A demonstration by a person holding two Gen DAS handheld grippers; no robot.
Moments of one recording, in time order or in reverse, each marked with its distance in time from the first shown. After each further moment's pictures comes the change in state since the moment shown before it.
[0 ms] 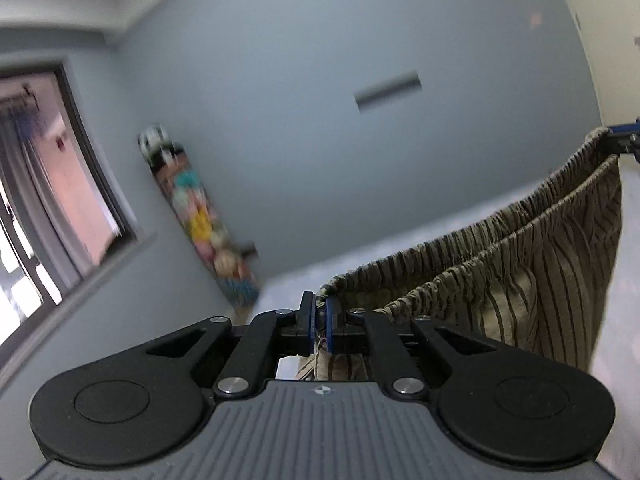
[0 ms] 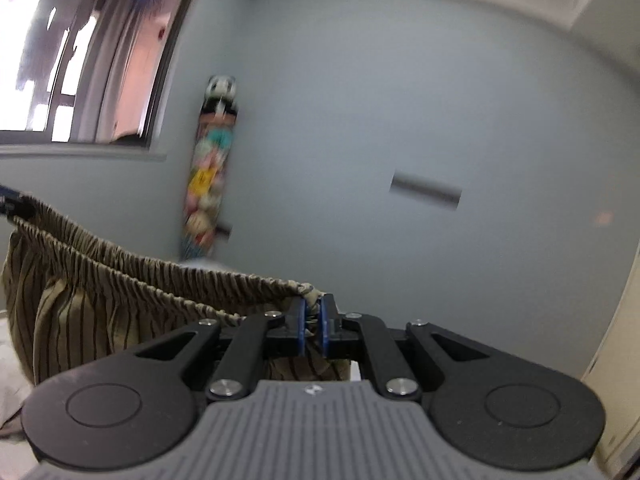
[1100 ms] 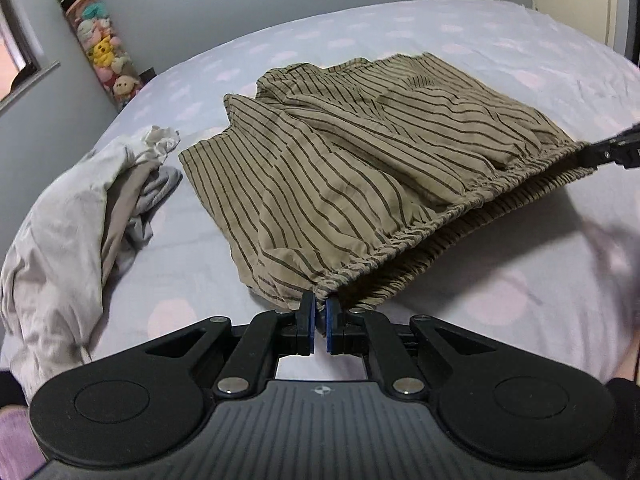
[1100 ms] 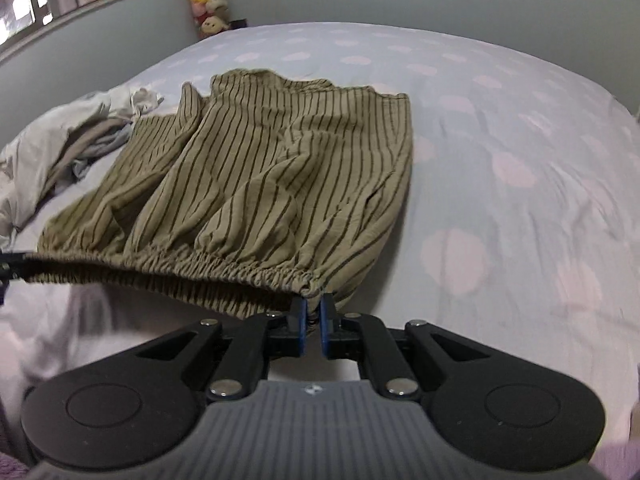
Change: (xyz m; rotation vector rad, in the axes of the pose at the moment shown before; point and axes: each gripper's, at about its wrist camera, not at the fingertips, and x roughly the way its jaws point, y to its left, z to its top) left arm -0.097 -0.181 -0.380 -0.037 0.527 -0.302; right arm -0.115 0.067 -0.383 0.294 0.664 0.160
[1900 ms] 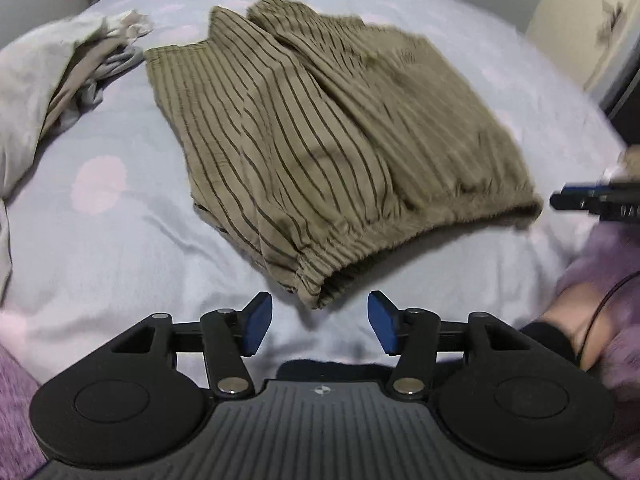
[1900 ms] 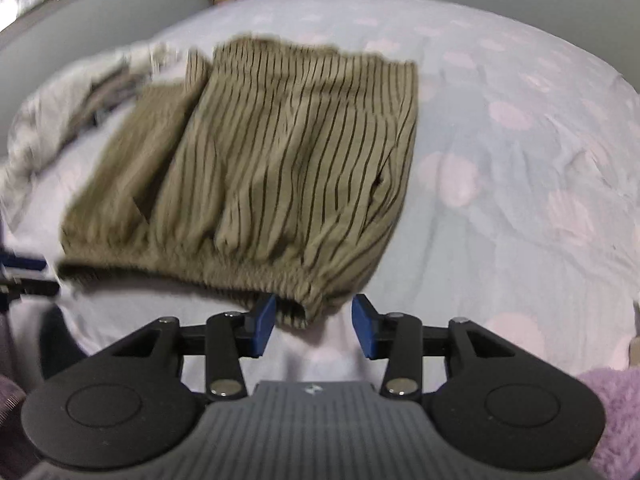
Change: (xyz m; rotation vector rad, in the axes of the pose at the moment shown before) left arm 0.020 0.043 -0.051 -0.329 0.097 -0.273; right arm -0.017 -0.014 -0.028 -0.015 0.080 0.037
